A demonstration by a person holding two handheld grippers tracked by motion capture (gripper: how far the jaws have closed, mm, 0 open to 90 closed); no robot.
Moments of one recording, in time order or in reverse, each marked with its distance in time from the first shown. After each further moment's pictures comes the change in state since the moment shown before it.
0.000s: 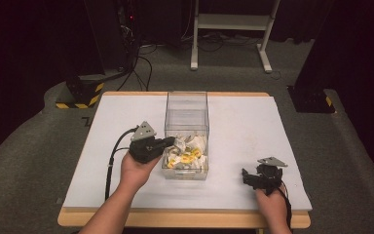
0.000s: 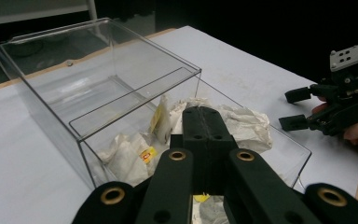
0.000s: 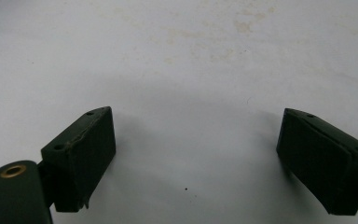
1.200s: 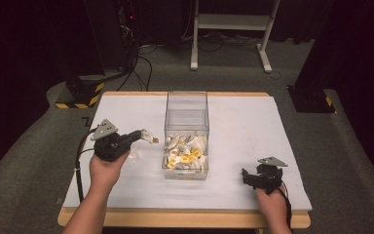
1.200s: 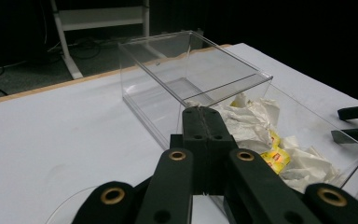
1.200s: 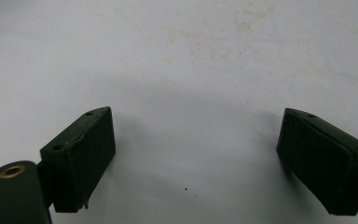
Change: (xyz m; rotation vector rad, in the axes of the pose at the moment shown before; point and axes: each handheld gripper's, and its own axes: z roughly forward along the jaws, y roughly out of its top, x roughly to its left) left arm 0.050 -0.019 -0.067 -0.068 0.166 -0.089; right arm 0.000 0.000 0.000 0.004 0.002 0.005
